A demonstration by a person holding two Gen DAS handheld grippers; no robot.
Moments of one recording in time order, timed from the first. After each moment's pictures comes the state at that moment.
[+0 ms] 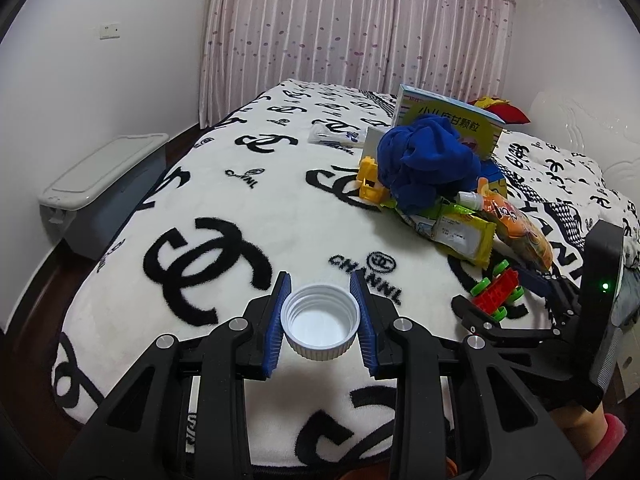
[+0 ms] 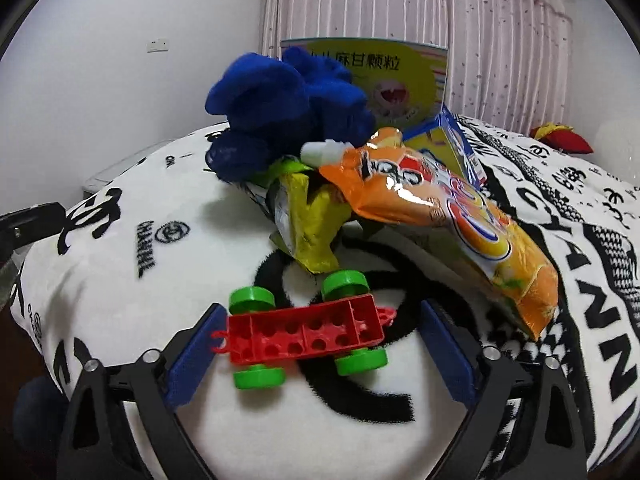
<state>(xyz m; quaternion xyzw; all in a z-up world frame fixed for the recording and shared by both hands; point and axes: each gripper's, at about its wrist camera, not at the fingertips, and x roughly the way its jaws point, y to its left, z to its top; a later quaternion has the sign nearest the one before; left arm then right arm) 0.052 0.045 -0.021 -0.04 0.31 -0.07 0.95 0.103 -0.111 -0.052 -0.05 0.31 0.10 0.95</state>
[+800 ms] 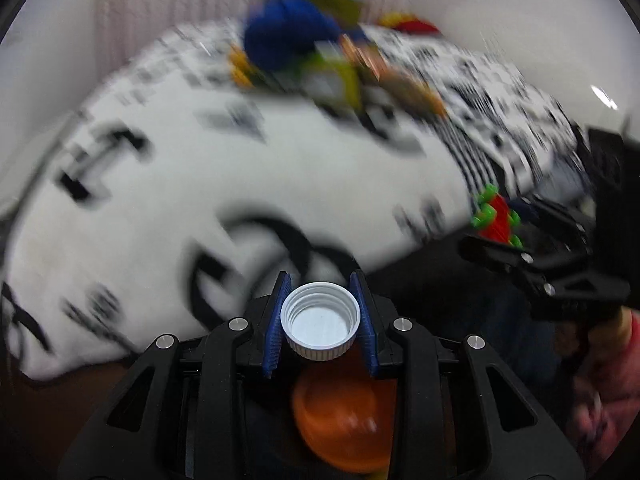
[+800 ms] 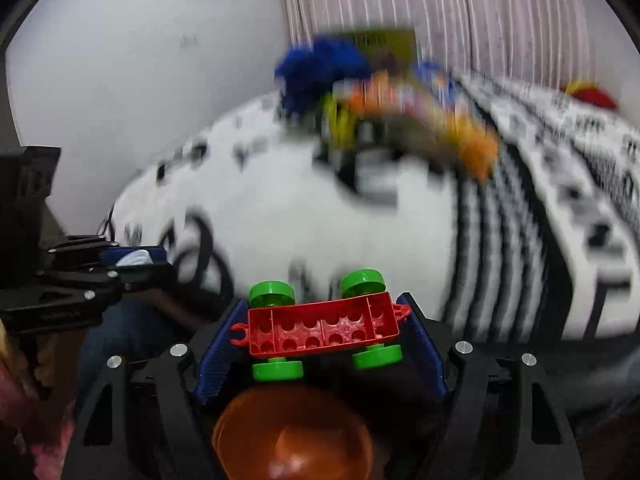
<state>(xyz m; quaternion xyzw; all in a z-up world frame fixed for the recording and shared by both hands) -0.022 0.001 -0.076 0.03 0.44 -0.25 0.86 -0.025 -0.155 -0.060 0.01 0.39 0.18 0.90</state>
